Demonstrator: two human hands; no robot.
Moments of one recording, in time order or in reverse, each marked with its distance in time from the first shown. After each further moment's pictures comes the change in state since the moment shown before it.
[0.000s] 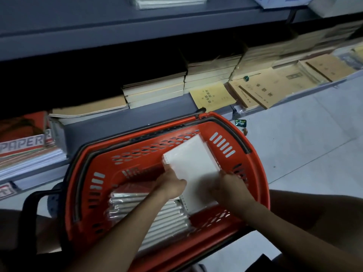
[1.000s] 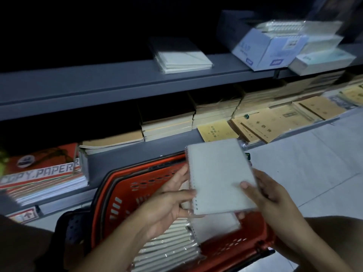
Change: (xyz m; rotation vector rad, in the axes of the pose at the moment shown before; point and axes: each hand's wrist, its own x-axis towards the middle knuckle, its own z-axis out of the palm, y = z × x) left_hand -0.112 0.010 -0.086 -1.079 -0.467 0.502; right_hand -0.088 -0.027 -0.105 1.128 0.199 -0.225
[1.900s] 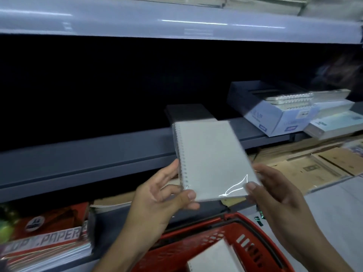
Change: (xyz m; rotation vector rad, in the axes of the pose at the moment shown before) left_hand 0.010 0.154 0.010 0.244 0.283 0.595; right_hand 0.102 -0.103 0.030 0.152 0.040 -0.323
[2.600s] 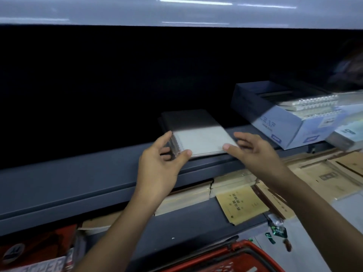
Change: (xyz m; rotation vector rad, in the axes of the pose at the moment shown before) left_hand 0.144 0.001 0.007 0.553 0.297 0.124; right_hand 0.183 0.018 0.009 -0.451 -0.056 0.017
